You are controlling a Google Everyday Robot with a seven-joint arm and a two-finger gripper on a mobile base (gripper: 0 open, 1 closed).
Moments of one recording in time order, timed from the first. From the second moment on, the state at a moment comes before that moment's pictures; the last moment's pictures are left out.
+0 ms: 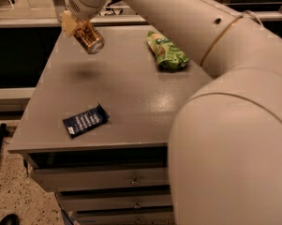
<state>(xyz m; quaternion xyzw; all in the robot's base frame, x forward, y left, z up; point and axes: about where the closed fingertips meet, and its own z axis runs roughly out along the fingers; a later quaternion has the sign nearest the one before) 0.733 0.183 0.958 -0.45 0.81 0.10 0.36</state>
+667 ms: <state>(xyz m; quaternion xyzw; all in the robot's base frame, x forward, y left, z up) 0.689 0.163 0.953 -0.44 0.75 0.19 0.45</state>
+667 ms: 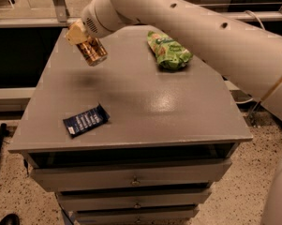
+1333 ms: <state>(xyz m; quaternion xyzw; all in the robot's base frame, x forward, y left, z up) 0.696 0.156 0.992 -0.41 0.67 0.24 0.57</state>
